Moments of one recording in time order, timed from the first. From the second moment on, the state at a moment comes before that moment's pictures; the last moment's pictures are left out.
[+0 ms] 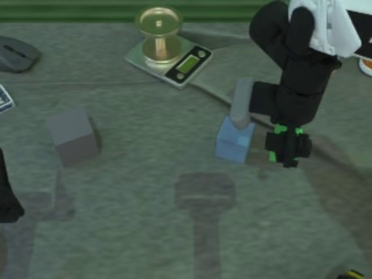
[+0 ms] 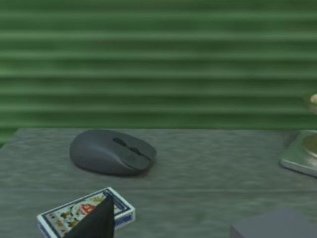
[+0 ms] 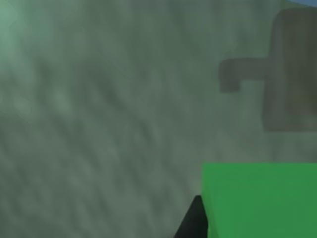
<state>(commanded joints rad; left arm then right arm) 0.00 0.00 0.00 0.00 0.00 0.00 0.49 2.03 1.63 -1.17 -0.01 -0.84</state>
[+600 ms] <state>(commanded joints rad) 0.00 0.00 0.00 0.00 0.00 0.00 0.76 1.77 1.29 -1.08 -0.01 -0.81</state>
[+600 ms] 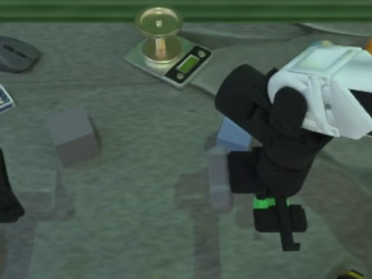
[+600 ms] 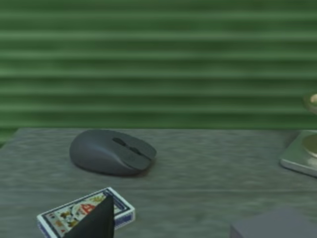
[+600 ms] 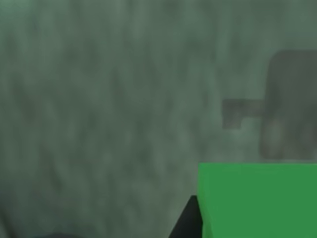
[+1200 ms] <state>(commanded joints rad) 0.00 0.00 0.00 0.00 0.00 0.00 0.76 1.86 1.12 -0.83 -0.01 -0.81</state>
